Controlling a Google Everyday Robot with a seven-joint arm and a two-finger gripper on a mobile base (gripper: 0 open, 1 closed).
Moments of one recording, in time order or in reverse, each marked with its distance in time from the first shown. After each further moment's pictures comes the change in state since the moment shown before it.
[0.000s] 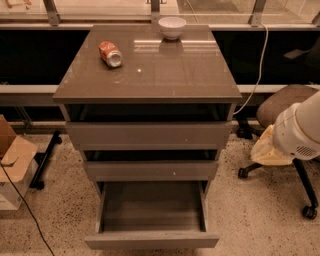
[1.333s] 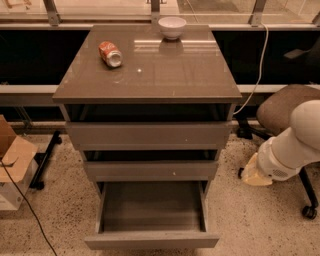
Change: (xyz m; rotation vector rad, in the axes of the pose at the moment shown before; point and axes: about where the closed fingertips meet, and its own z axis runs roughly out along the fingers) arm 0.053 0.003 0.123 -0.100 0.018 0.064
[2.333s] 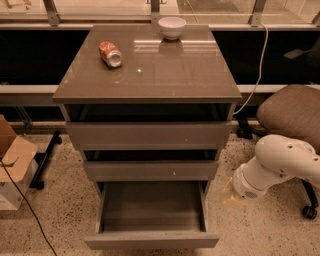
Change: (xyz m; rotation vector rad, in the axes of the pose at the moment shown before) arm 0.000 0.030 0.124 -0.152 -0.038 -0.027
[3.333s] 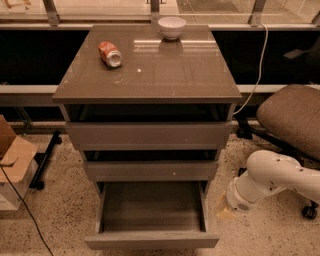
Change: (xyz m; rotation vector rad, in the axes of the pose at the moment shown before) arm 0.009 0.019 0.057 -0.080 -0.023 0.044
